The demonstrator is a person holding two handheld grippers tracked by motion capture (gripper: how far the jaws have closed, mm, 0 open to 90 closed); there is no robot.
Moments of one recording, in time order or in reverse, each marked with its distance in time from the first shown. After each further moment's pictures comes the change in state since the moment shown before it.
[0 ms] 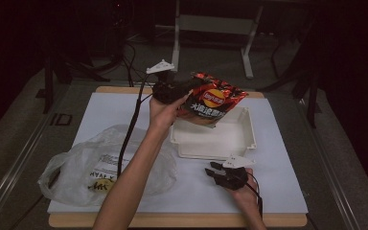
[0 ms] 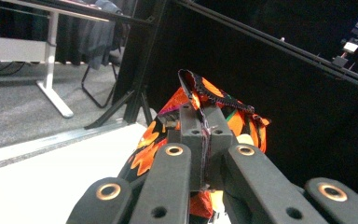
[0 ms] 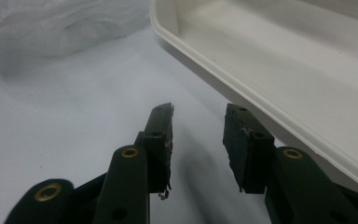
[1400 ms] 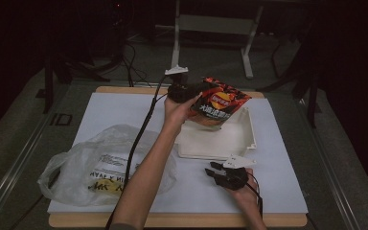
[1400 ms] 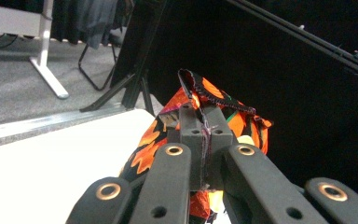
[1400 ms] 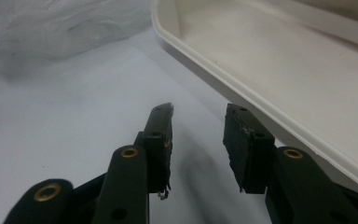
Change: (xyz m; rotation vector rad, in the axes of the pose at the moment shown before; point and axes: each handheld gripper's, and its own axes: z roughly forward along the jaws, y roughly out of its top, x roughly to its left) left arm 0.038 -0.029 0.065 0.056 0.002 -0.077; right arm 0.000 0.000 -0.001 -0.010 0.005 0.000
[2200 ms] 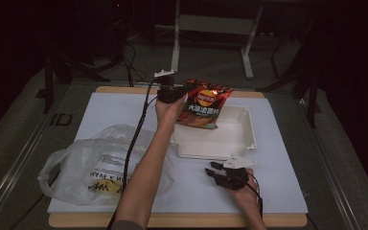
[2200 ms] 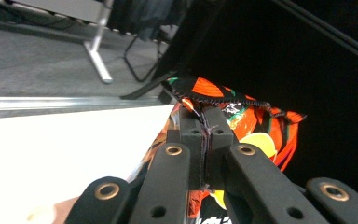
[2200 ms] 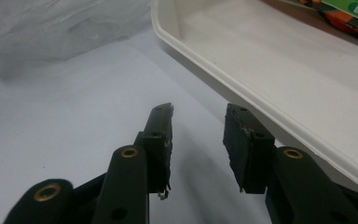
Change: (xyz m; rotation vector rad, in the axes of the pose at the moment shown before) left arm 0.050 -0.019 -0.009 -0.012 0.205 -0.135; right arm 0.000 0.000 -0.001 -0.001 -0.002 0.000
